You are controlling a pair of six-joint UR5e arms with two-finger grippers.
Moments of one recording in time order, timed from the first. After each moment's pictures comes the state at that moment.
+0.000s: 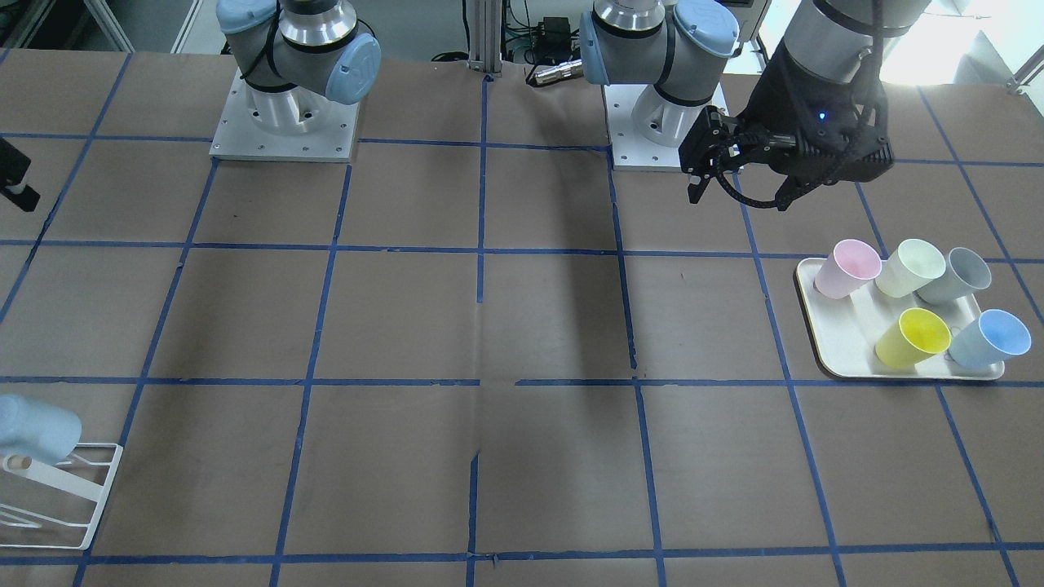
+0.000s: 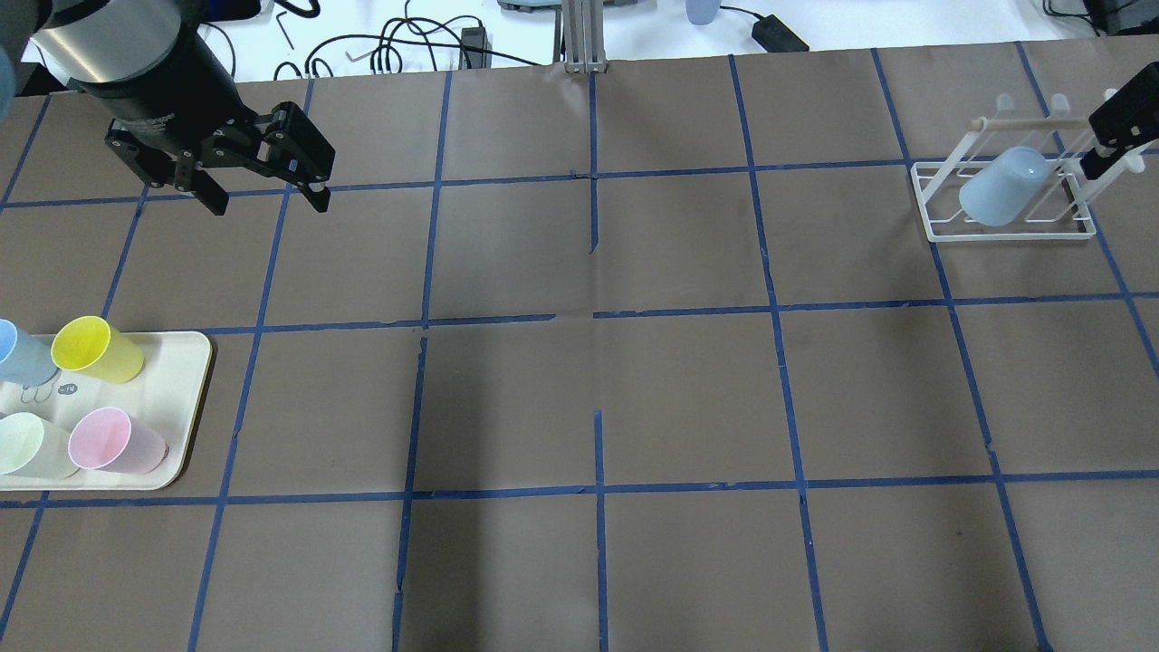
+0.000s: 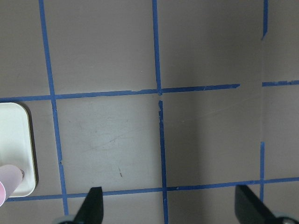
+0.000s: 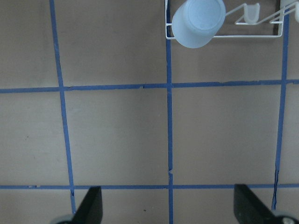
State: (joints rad) left arm -1.51 -1.56 -1.50 -1.64 1.54 0.11; right arm 1.09 -1.56 1.49 -1.45 -1.53 -0.46
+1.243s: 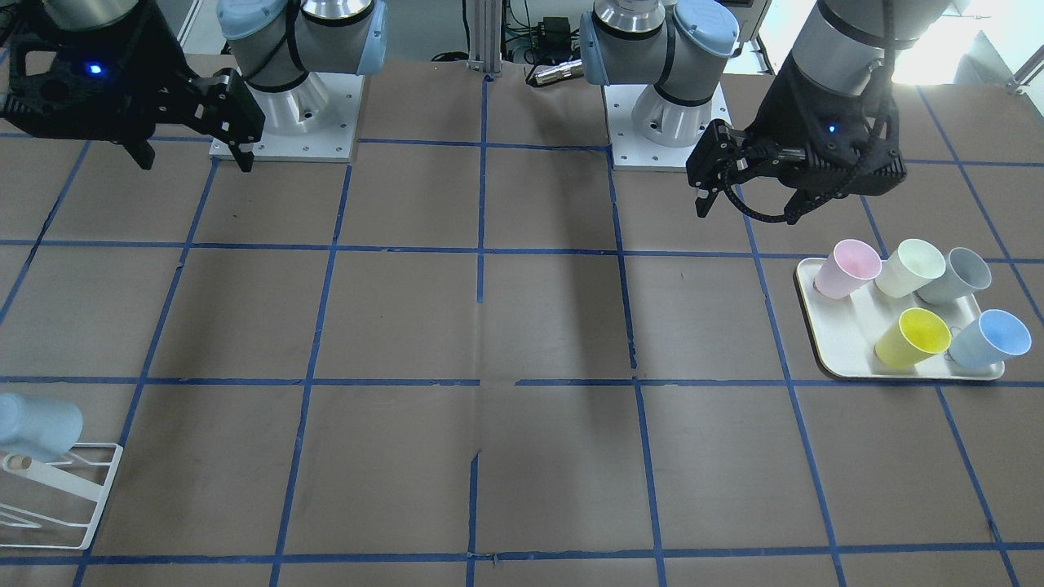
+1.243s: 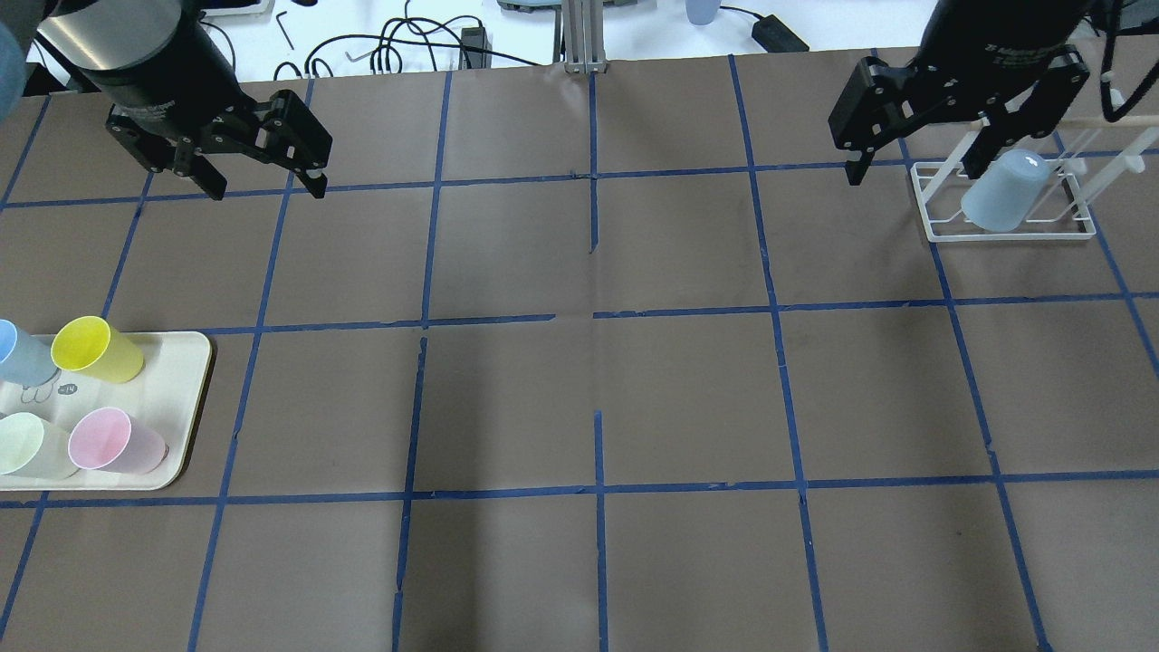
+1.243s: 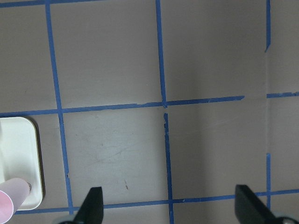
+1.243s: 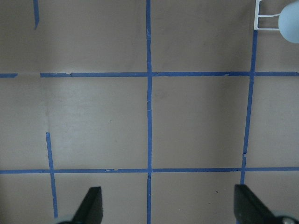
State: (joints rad) left arm -1.50 -1.58 -1.49 -1.61 1.54 0.12; right arm 1.55 -1.55 1.41 -1.38 -1.58 -0.03
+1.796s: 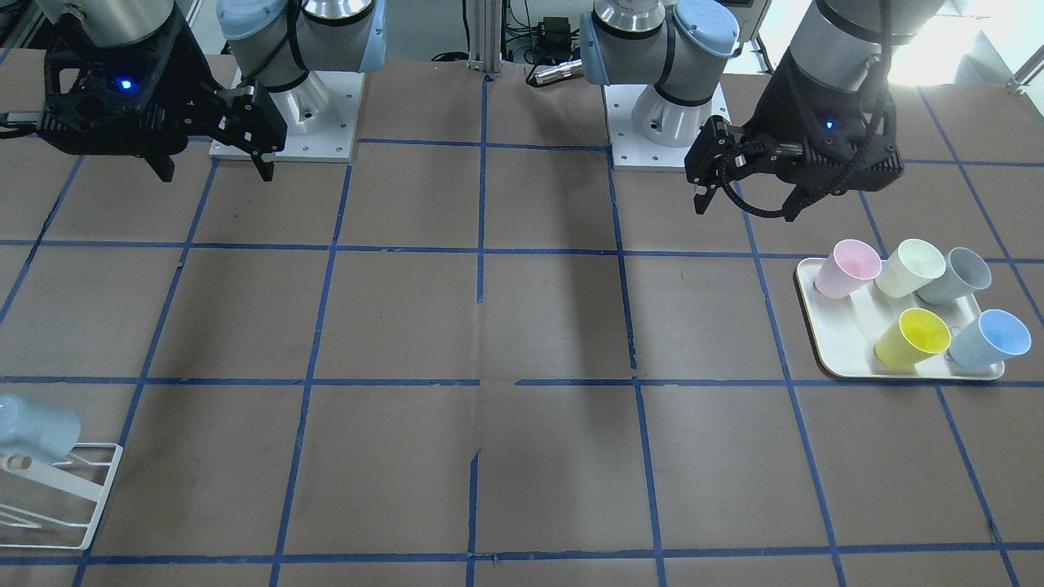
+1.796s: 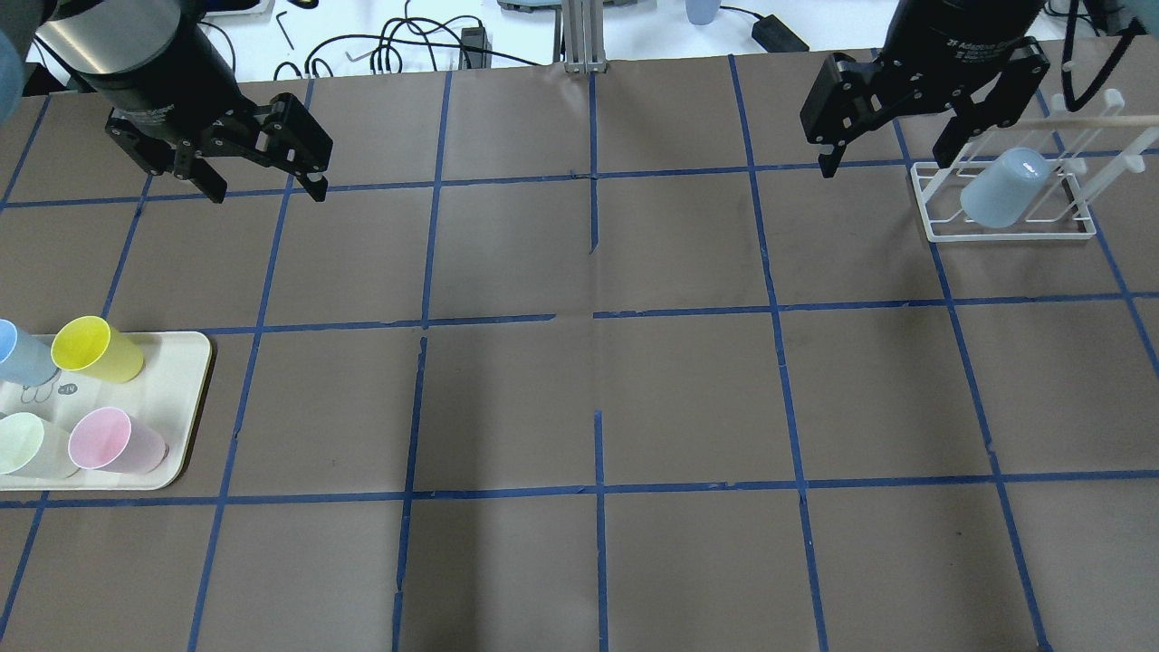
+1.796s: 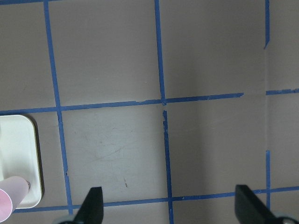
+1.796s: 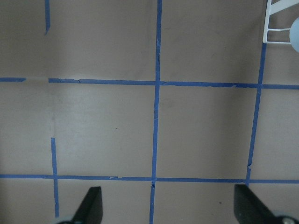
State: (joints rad) left arm -1.51 -1.58 -1.50 -1.61 1.54 0.12; right arm 1.57 -1.53 1.40 -1.43 -1.58 -0.04
